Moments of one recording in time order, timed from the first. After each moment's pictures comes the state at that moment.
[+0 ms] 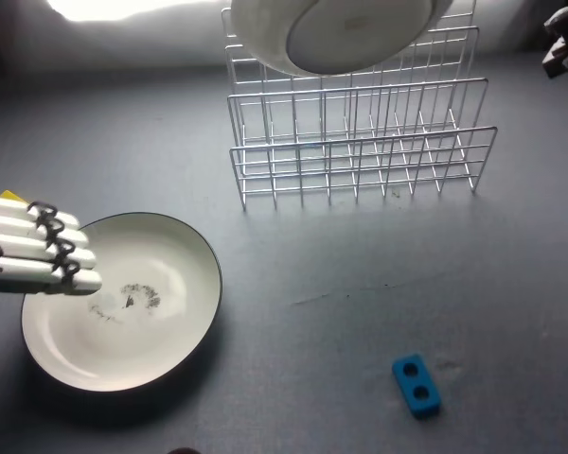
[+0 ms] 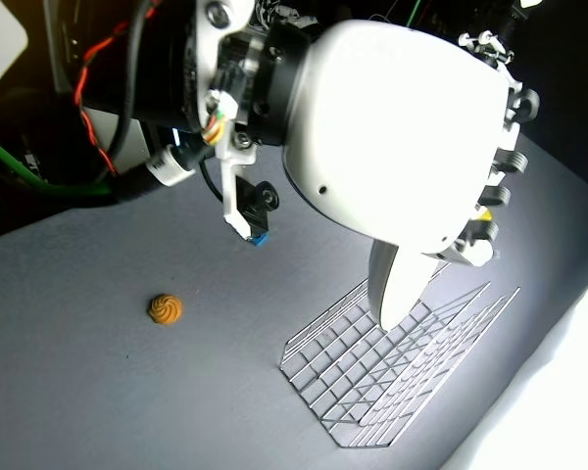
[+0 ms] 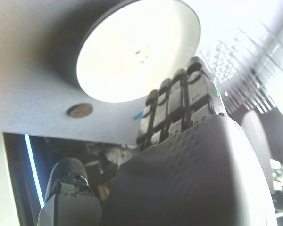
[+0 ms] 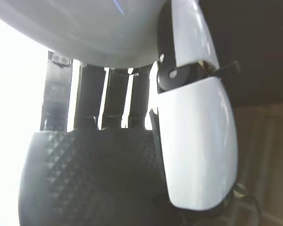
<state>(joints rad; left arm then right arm) 0.86 -0.73 1.31 1.40 -0.85 -0.15 -0.05 -1.01 1.12 -0.28 0.02 -0.11</state>
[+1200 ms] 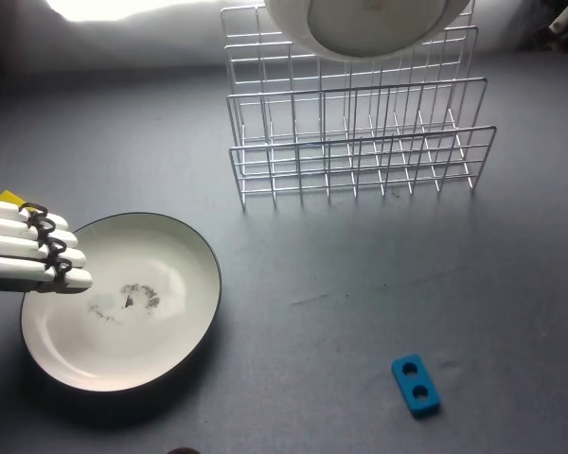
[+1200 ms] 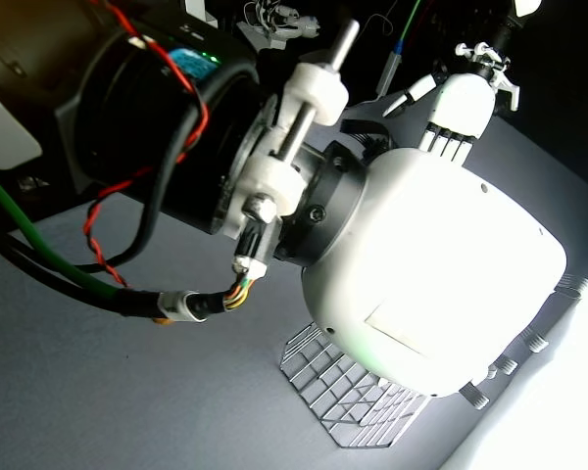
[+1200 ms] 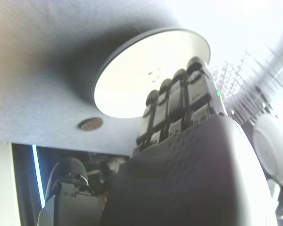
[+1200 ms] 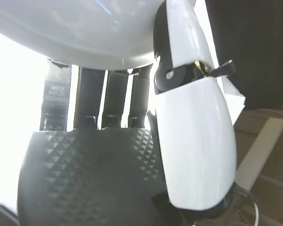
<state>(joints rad) 0.91 -0.75 1.33 1.38 -0.82 -0.13 -0.05 -1.12 1.33 -0.04 -0.13 -0.13</state>
